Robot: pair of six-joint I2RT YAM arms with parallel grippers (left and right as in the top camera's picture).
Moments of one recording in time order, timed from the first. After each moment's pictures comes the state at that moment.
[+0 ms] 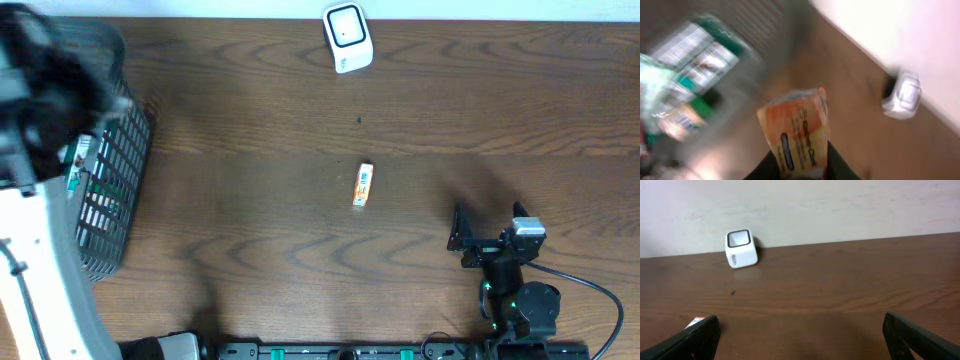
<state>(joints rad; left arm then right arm) 0.14 1.49 2.01 -1.39 0.03 -0.48 0.03 0.02 0.01 -0.07 -0.03 0.13</state>
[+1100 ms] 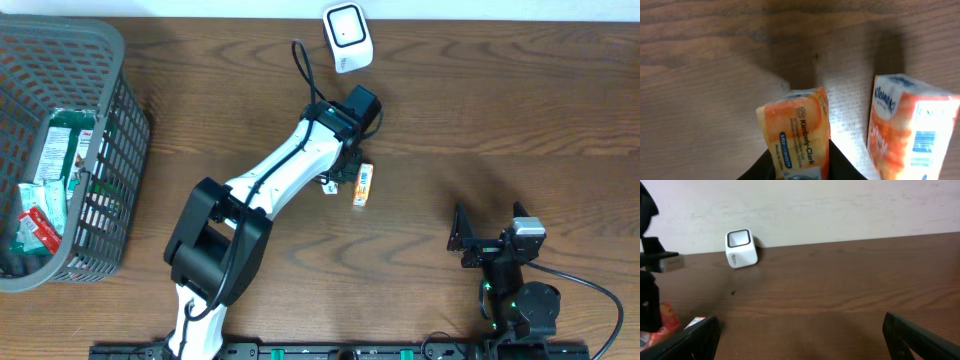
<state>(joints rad) -0.63 2.07 1.61 -0.97 -0.09 -0.38 0.03 0.02 0.01 -0.07 -0.03 0.13</state>
